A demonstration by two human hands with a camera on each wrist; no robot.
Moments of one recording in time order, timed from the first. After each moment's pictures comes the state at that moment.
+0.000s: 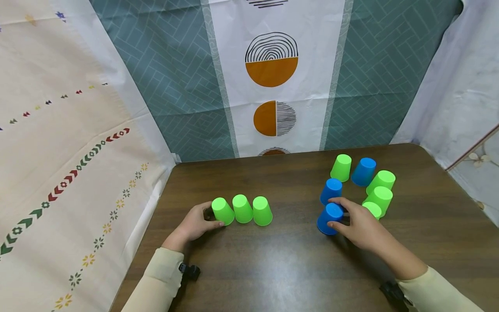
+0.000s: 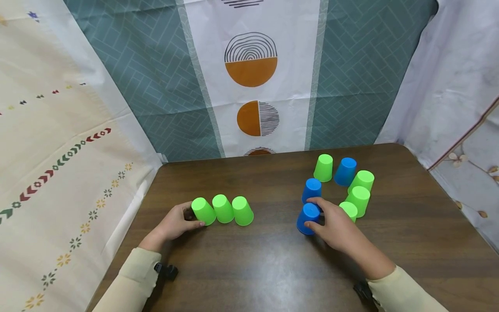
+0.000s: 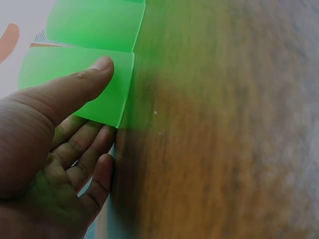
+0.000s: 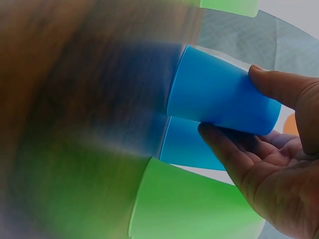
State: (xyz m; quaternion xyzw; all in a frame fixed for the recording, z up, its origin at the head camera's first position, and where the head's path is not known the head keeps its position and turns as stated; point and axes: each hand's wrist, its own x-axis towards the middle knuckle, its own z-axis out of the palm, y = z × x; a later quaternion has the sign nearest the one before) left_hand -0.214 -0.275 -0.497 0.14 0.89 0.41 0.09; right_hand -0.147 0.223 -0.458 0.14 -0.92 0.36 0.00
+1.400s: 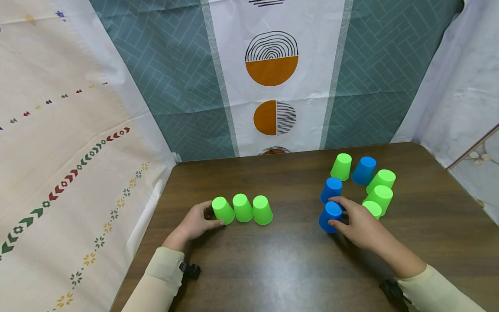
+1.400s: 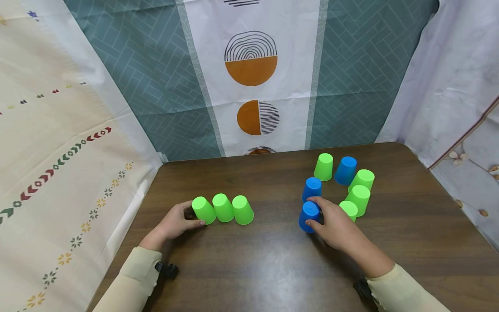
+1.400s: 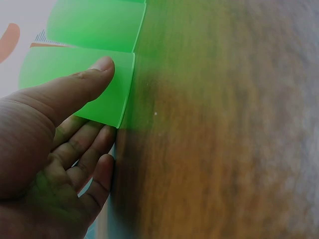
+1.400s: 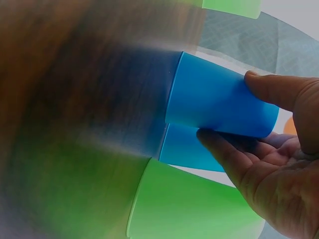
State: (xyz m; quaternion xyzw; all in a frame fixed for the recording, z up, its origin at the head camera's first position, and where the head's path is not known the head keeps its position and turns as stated) left_hand -0.212 -0.274 -0.493 0.14 0.90 0.40 0.08; right_hand -0.147 0.221 -0.458 0.15 -0.93 0.34 0.01
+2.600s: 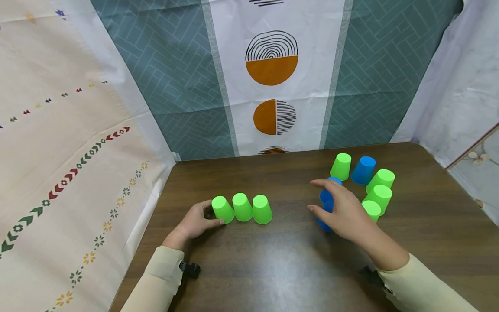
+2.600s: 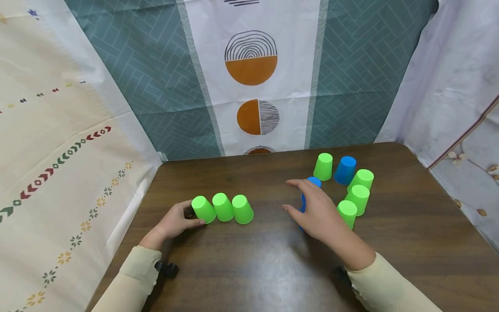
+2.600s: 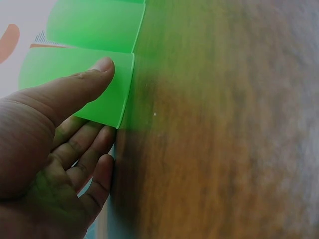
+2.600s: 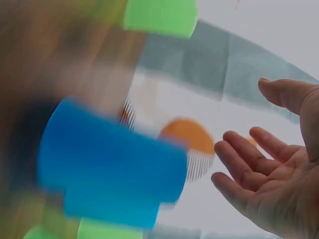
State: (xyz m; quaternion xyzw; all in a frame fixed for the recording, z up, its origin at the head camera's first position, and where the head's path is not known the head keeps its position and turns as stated) left_hand -0.213 -0.274 -0.494 0.15 0.90 0.40 0.08; right_hand -0.148 0.174 -0.409 0.17 -0.91 0.37 0.09
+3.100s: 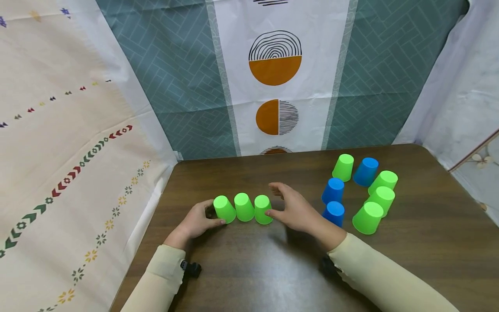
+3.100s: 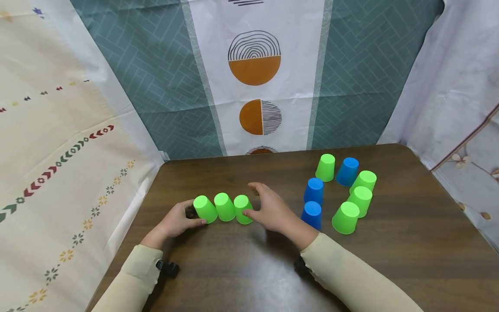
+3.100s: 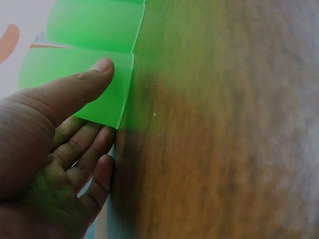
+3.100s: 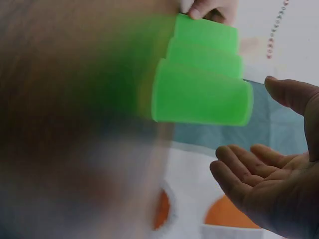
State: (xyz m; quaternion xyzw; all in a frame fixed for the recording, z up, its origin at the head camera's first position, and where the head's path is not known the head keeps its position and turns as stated) left_hand -0.213 -0.274 -0.494 0.14 0.90 0.40 0.08; right_hand -0.193 0.078 -0.442 0.21 -0.88 0.43 -0.04
